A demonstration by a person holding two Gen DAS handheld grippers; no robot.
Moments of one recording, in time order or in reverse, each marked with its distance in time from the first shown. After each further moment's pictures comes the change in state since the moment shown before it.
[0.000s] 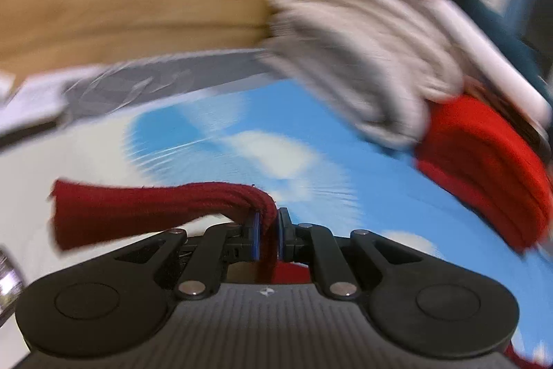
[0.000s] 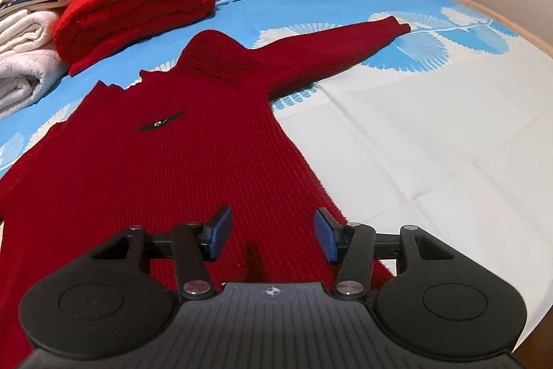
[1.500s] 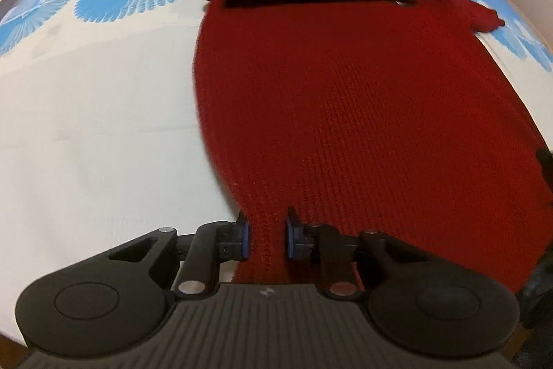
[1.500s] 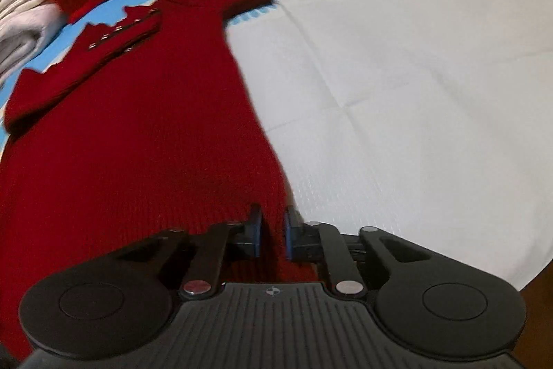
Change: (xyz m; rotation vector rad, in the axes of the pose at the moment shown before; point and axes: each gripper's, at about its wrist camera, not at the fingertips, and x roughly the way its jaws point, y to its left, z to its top) left arm -0.146 0.009 -0.239 0.727 0.547 -0.353; right arm 0.005 -0.089 -0.033 -0.021 0.227 0.092
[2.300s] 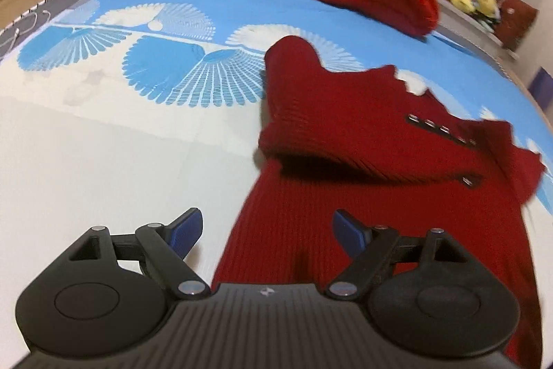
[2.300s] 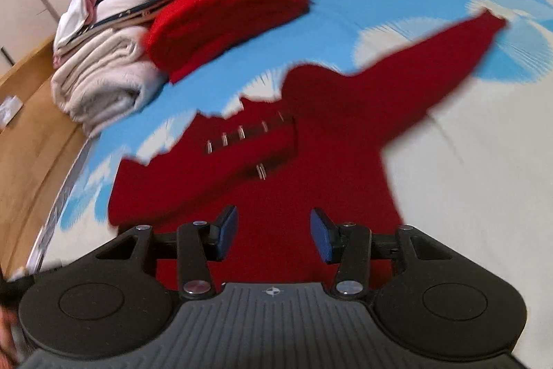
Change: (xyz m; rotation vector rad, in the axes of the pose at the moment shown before) left arm 0.044 0.046 0.133 -0.314 -0.214 0.064; right arm 0.007 0.095 0.131 0.010 -0.145 0.341
